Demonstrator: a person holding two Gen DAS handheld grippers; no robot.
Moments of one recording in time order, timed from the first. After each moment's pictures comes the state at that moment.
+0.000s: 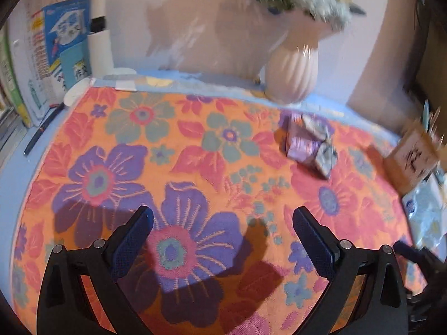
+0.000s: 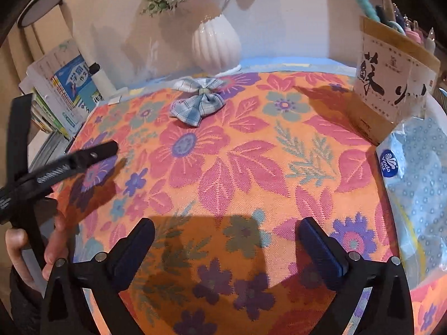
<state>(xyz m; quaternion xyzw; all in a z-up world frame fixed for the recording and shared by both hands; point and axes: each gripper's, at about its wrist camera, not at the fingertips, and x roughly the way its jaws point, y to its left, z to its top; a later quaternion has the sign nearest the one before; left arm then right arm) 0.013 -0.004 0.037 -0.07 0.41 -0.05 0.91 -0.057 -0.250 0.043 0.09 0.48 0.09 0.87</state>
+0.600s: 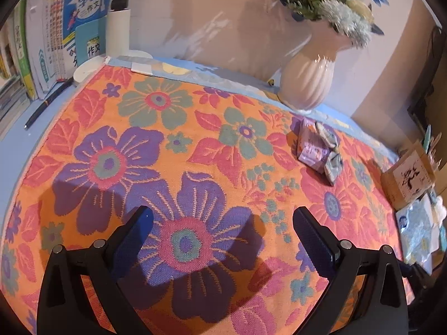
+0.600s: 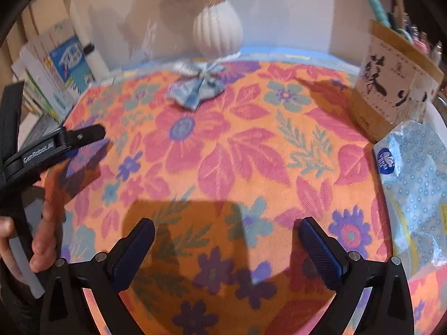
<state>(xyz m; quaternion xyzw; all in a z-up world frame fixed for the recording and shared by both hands) 0.014 0.010 0.031 -0.11 0.44 -0.04 0.89 -0.056 -0.232 0.045 0.05 0.53 0.08 0.85</state>
